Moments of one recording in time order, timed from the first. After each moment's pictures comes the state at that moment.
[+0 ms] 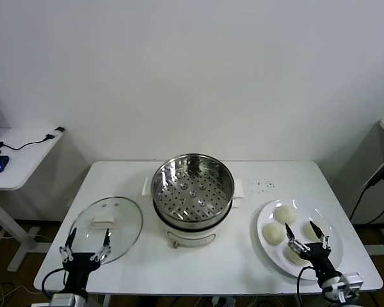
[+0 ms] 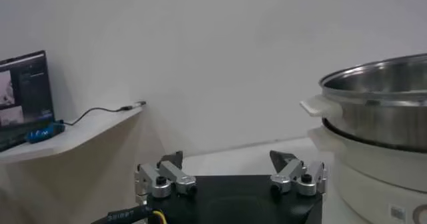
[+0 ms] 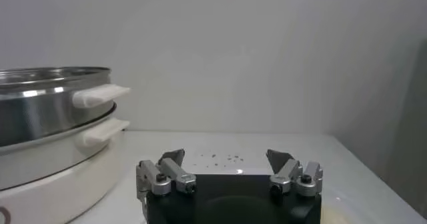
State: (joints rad) left arm 1.74 -1.56 -0.74 -2.10 0.08 -0.01 0.04; right arm -1.56 1.24 0.76 1.80 0.35 0.02 -0.27
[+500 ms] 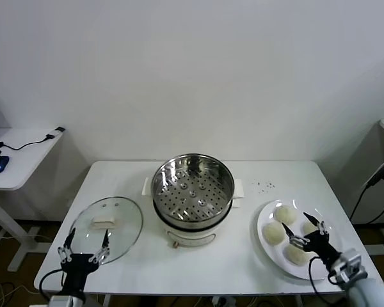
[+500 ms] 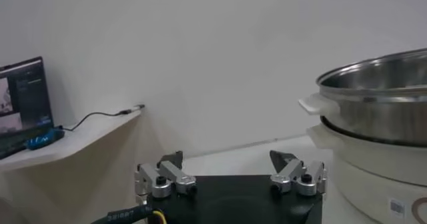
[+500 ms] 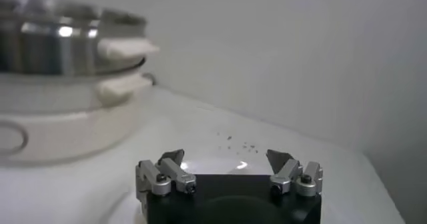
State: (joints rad) left arm 1.76 -1.53 -0.74 -2.11 0.07 -0.03 0.04; right arm -1.37 0.75 0.66 1.67 0.15 -0.16 -0.59
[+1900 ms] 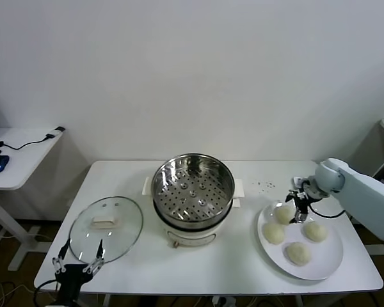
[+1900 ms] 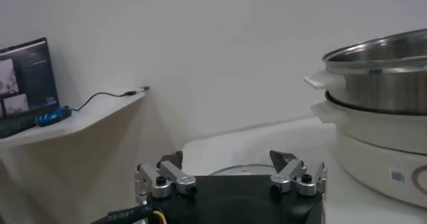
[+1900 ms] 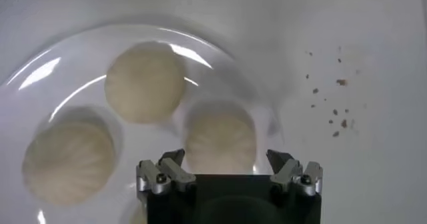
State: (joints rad) left arm 1.80 -1.49 -0.77 -2.06 0.02 -0.06 0.02; right arm 0.00 0.74 -0.86 1.03 -0.03 -0.21 -1.07
